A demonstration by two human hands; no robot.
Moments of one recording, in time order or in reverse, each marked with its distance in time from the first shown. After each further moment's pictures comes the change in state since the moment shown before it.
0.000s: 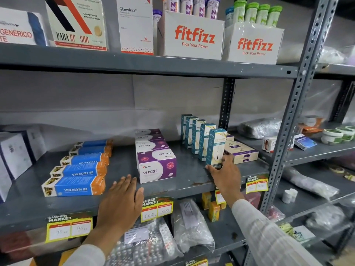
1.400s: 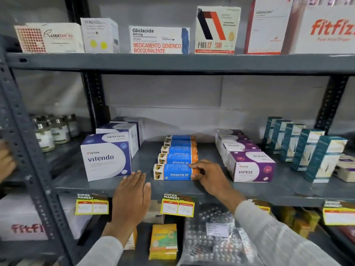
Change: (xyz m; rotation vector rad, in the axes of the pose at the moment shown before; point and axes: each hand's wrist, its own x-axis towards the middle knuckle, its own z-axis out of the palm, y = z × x) left_hand -0.079 -0.226 -0.050 0.030 0.170 -0.270; right_hand -0.136 -0.211 0.173 0.277 -0.610 -0.639
